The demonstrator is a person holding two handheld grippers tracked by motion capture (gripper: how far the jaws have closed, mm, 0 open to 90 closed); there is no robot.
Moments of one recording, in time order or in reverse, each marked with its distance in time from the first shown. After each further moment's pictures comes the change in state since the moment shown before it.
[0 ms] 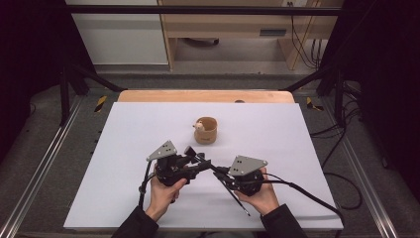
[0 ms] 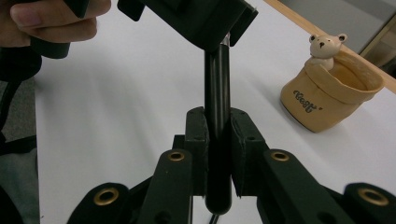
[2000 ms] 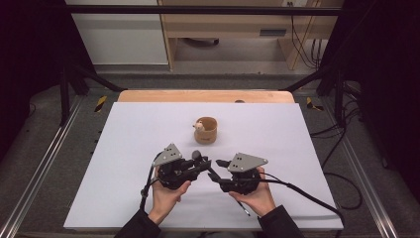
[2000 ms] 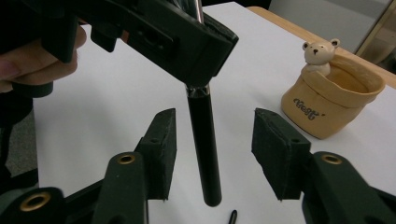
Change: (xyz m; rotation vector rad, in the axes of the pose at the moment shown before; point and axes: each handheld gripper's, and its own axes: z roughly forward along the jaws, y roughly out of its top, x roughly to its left) left arm -0.018 0.000 0.002 0.032 0.071 0.080; right arm 0.000 0.002 0.007 -0.064 -0.013 0.099
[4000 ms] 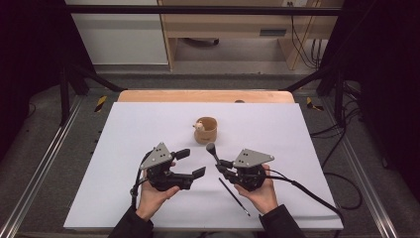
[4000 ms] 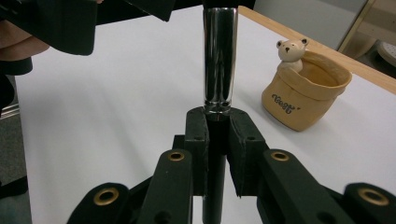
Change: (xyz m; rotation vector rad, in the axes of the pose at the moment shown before) left arm 0.008 0.007 -0.027 -0.015 0.030 0.106; right arm -0.009 0.003 -0.011 0.004 -0.048 0.037
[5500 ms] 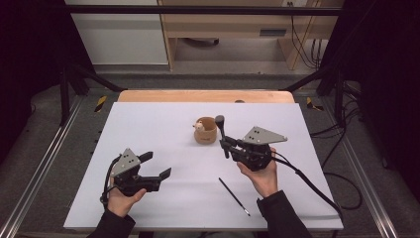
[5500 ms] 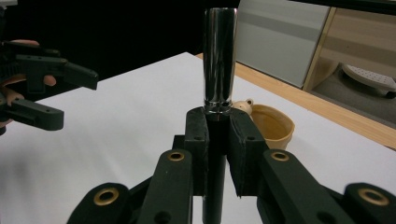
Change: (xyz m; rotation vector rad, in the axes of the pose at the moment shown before) left arm 0.040 -0.031 -0.063 0.084 0.247 0.042; right arm -0.028 0.041 -0.013 -0.139 -0.080 0.104
